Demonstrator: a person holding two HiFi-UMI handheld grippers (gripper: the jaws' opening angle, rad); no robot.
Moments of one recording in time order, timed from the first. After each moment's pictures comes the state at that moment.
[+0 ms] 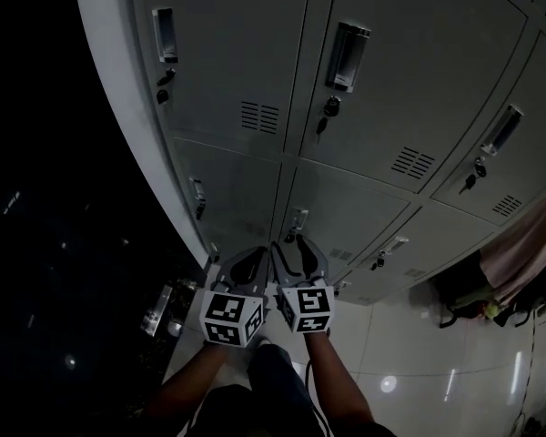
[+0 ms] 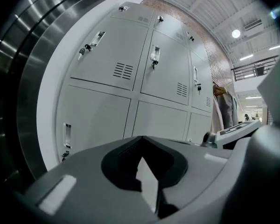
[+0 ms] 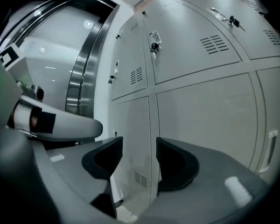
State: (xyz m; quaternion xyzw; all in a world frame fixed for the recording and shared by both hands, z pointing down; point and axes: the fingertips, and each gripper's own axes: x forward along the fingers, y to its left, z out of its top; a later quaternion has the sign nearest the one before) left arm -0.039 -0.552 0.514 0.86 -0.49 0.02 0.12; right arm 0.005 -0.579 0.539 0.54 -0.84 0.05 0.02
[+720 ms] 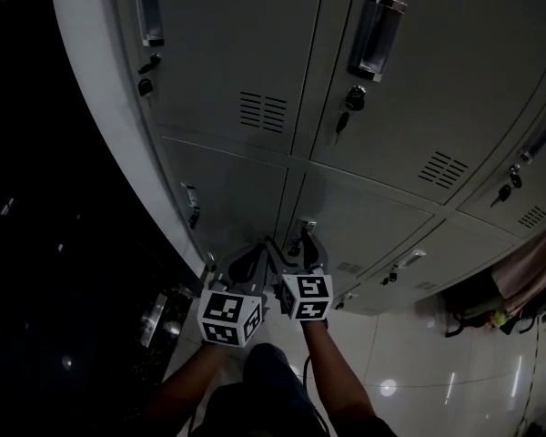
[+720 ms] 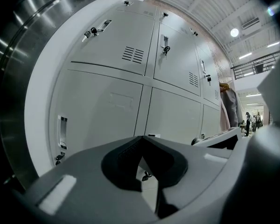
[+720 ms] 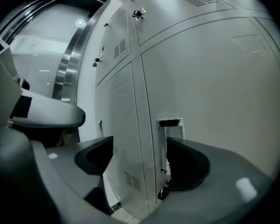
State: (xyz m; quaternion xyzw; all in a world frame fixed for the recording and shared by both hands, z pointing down) left arm -0.045 -0.615 0.561 0.86 -0.49 0.01 0.11; right arm 0.004 -0.665 0.611 0.54 -0.83 0.09 0.01
